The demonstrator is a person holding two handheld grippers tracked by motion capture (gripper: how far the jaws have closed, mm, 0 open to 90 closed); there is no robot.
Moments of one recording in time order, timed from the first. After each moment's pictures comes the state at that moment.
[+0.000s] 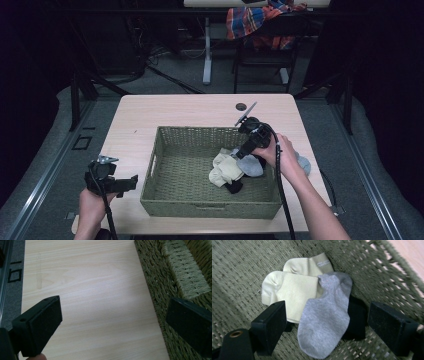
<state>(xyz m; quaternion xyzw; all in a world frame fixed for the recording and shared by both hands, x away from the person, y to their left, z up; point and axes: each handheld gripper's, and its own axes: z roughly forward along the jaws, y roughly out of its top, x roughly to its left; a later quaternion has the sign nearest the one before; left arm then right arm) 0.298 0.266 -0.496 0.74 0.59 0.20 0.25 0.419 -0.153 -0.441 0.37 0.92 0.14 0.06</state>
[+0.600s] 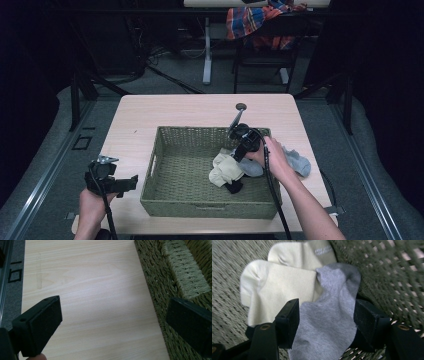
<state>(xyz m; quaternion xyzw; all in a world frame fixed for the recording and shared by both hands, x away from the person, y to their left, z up) 0.298 0.266 -0.496 0.74 0.59 0.20 0.25 0.435 -0.134 -0.481 0.36 0.93 0.08 0.06</state>
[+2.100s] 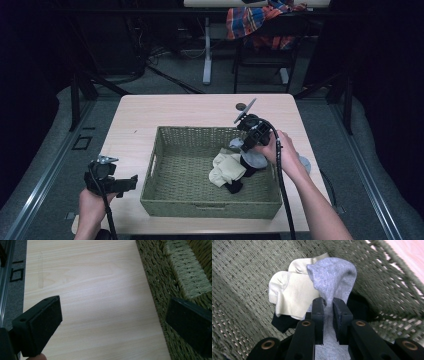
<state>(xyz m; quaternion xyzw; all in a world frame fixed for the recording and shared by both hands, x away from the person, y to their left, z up) 0.297 0.266 -0.496 0.74 0.59 0.20 0.25 0.418 -0.152 -0.427 0.38 0.91 0.14 0.05</state>
